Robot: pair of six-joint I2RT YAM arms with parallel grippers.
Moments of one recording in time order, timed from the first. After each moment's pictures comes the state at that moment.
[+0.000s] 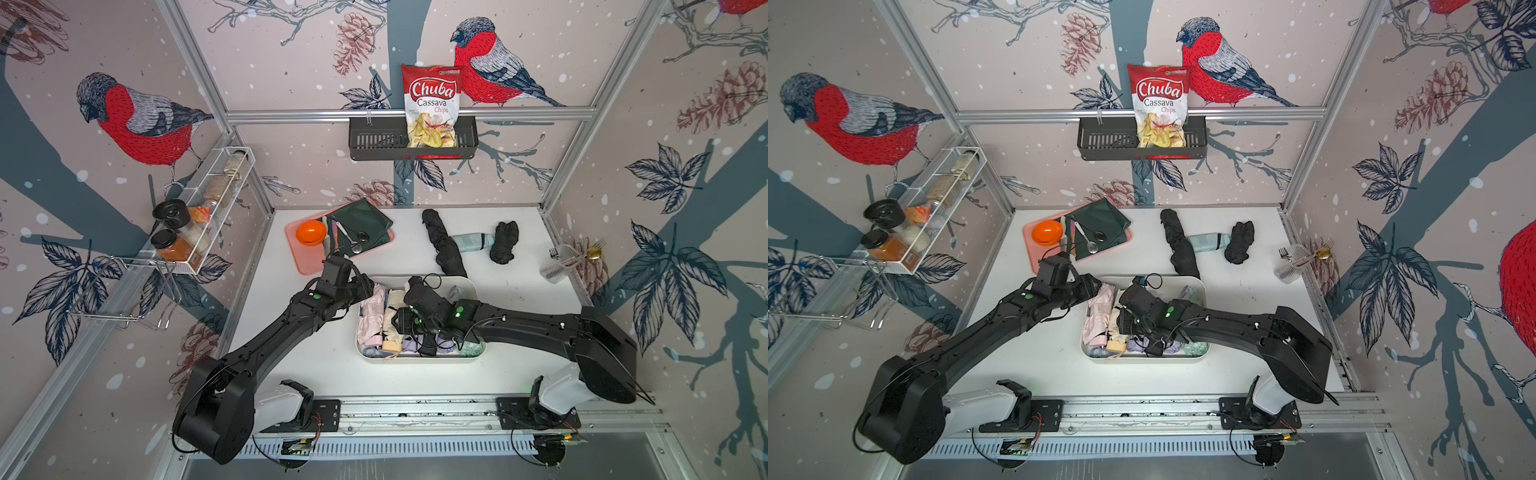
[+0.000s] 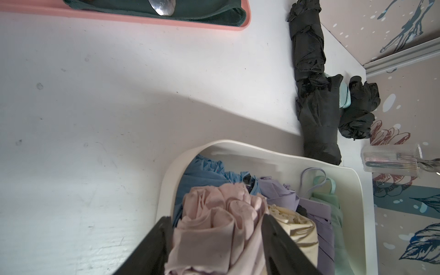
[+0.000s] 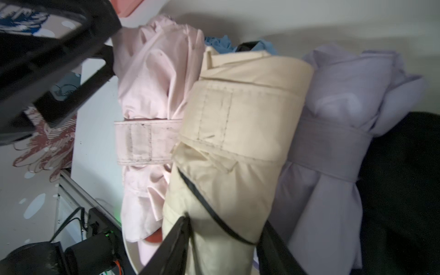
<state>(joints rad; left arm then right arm) -0.42 1.22 0.74 -0.30 0.13 -0.73 1.12 1.57 0.97 -0.29 0.02 0.88</state>
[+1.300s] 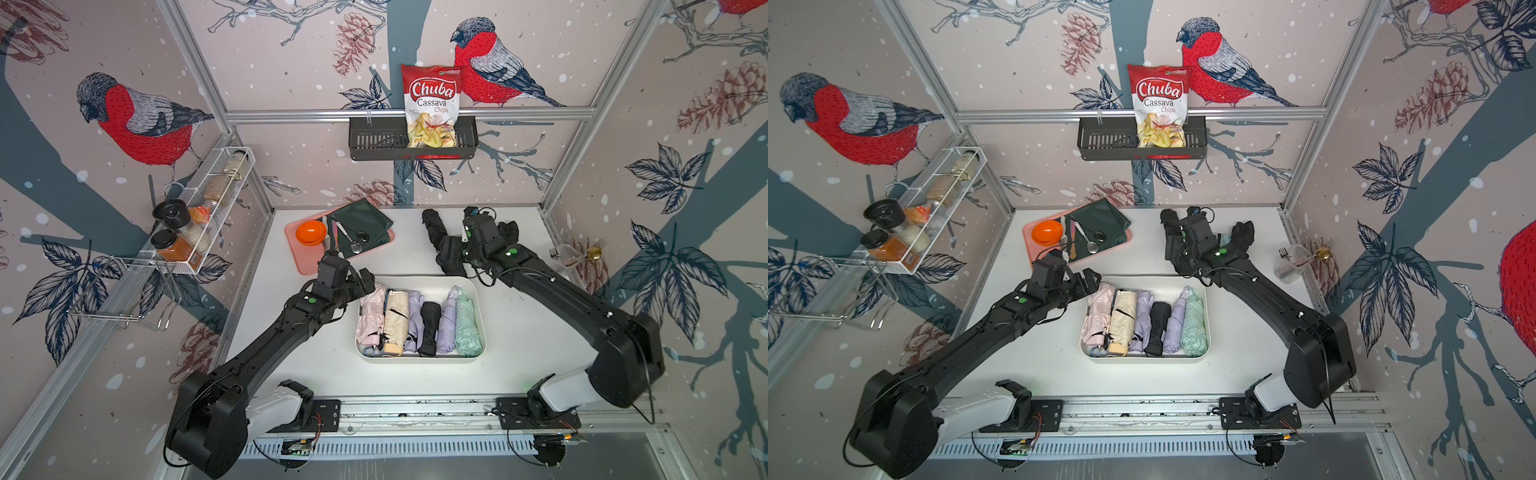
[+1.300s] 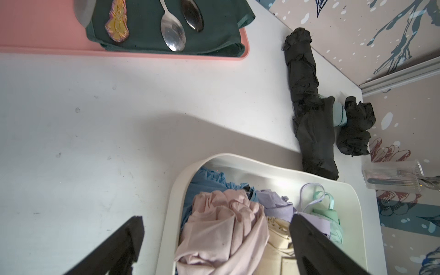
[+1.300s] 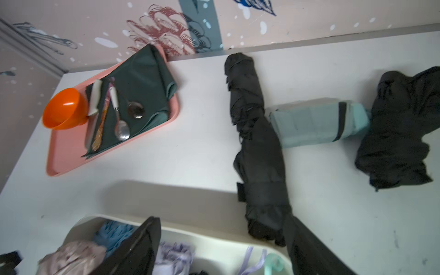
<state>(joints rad) -0.43 1.16 0.74 -0.30 0.02 -0.73 0.55 1.51 1.25 -0.44 0.14 0.37</state>
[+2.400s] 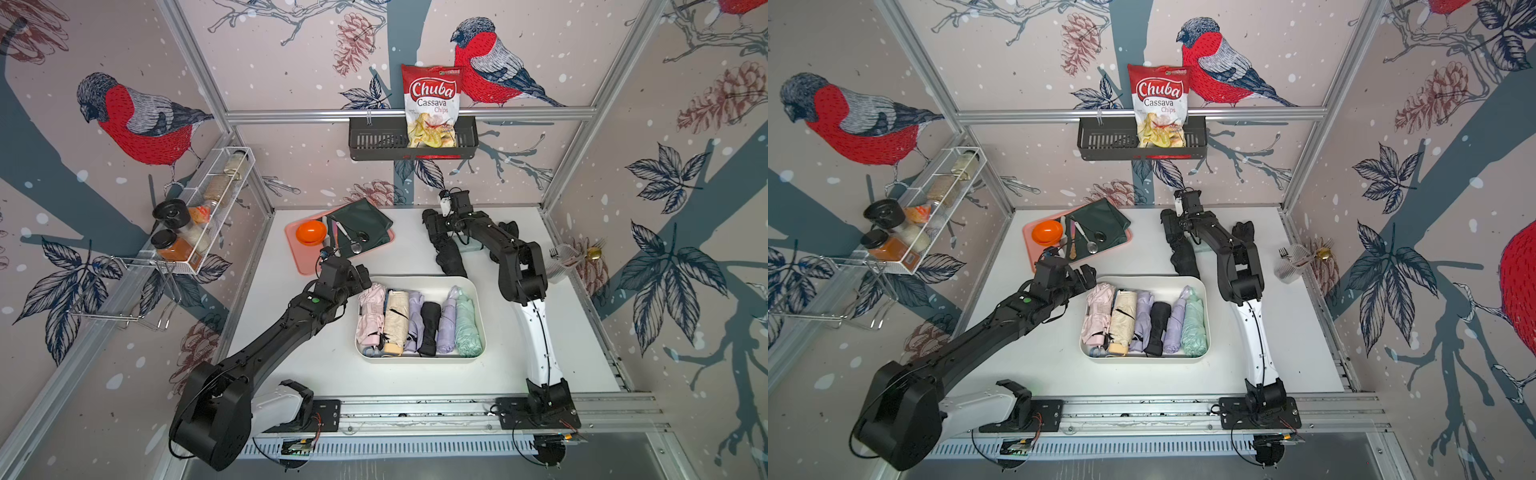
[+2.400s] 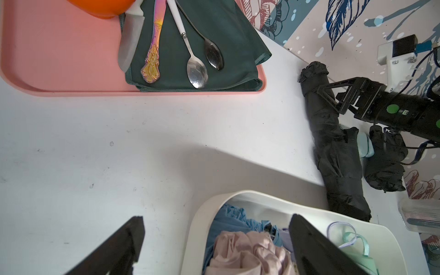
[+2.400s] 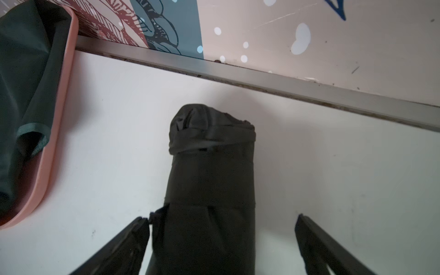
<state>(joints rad) -0.43 1.19 0.71 -0.20 -0.13 -0.71 0.34 2.51 2.13 -0.39 -0.12 0.00</state>
